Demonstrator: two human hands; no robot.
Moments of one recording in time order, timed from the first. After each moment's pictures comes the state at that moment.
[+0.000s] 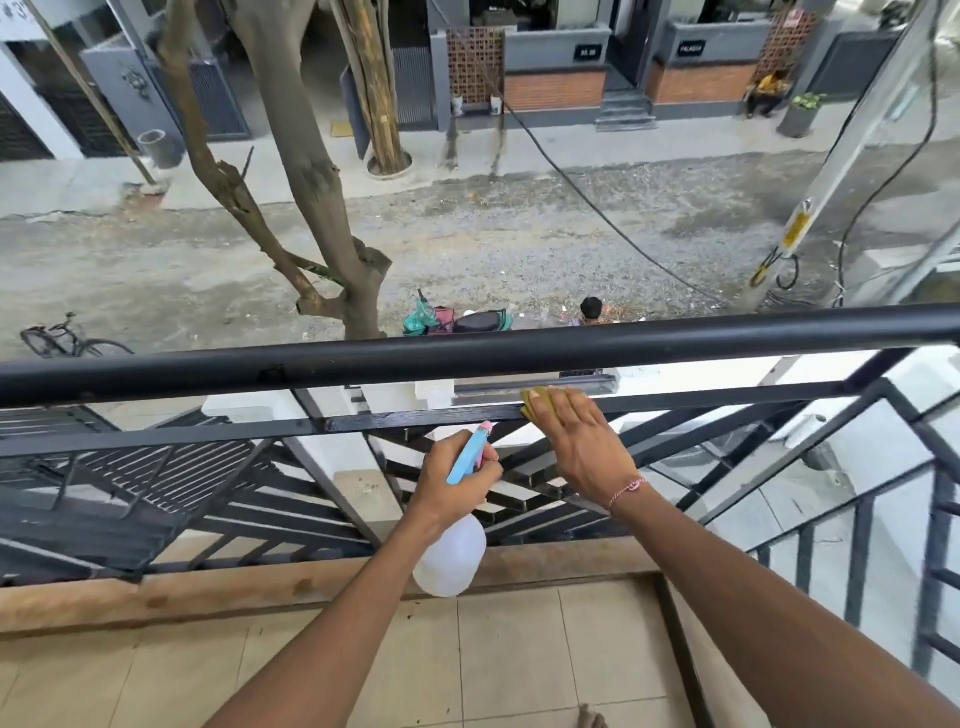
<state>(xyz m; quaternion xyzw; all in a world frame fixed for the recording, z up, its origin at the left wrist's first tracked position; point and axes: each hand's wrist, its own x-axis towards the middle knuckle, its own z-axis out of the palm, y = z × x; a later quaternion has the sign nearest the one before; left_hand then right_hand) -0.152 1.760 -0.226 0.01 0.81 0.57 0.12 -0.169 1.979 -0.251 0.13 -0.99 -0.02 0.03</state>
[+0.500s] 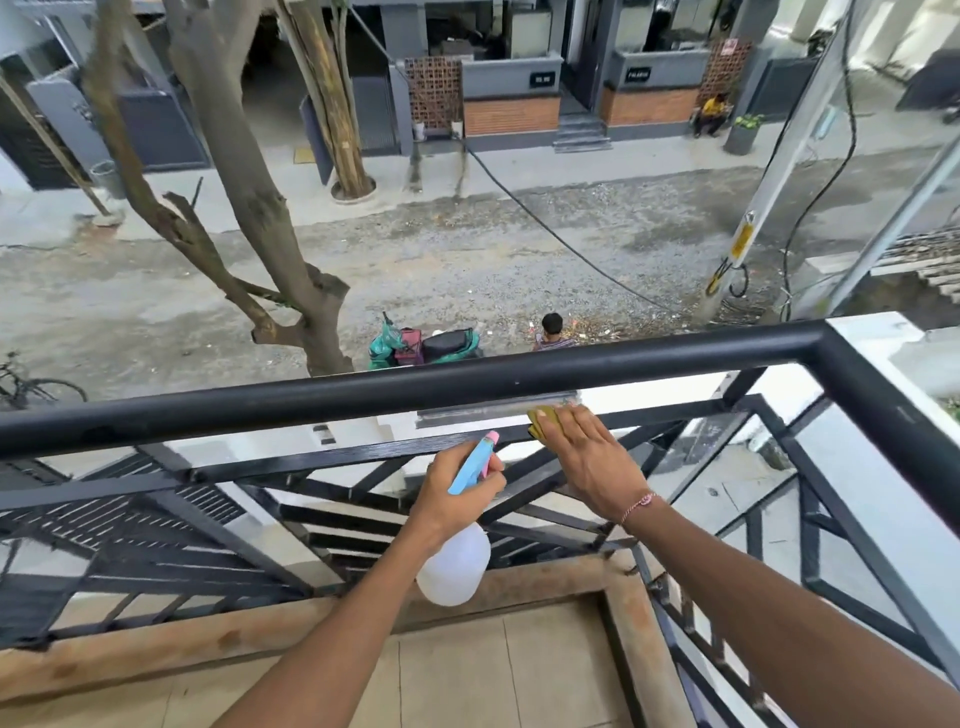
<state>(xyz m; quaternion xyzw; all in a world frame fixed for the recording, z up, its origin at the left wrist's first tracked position) -0.157 1.916 -0.210 0.06 0.79 0.59 0.17 -0.153 2.150 -0.243 0.11 -0.99 -0.02 0.03</state>
